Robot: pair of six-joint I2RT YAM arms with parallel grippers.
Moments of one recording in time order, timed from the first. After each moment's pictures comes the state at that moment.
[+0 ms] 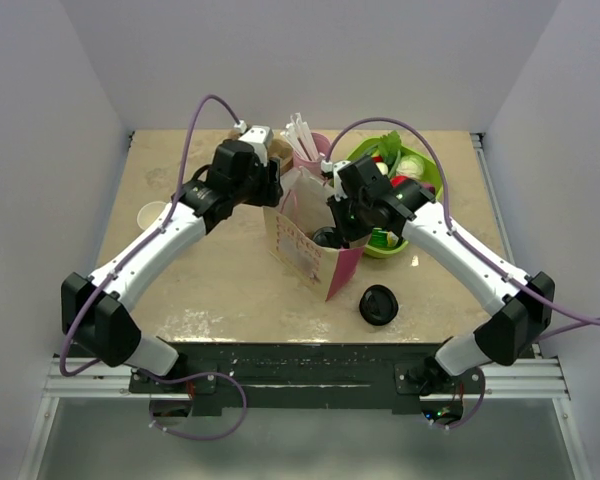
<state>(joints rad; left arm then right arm) -0.53 1.48 1.36 -0.45 -0.06 -0.28 0.67 1.50 1.49 -0.95 0.03 0.18</state>
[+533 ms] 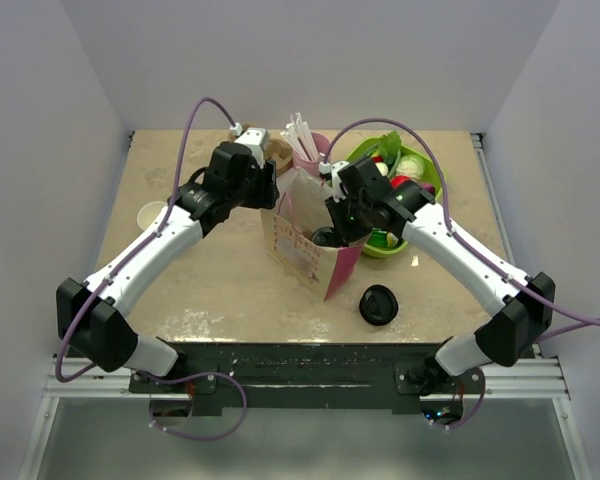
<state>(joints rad) -0.53 1.44 1.34 -0.48 -0.08 -0.30 0.67 1.49 1.47 -0.92 0.01 0.15</state>
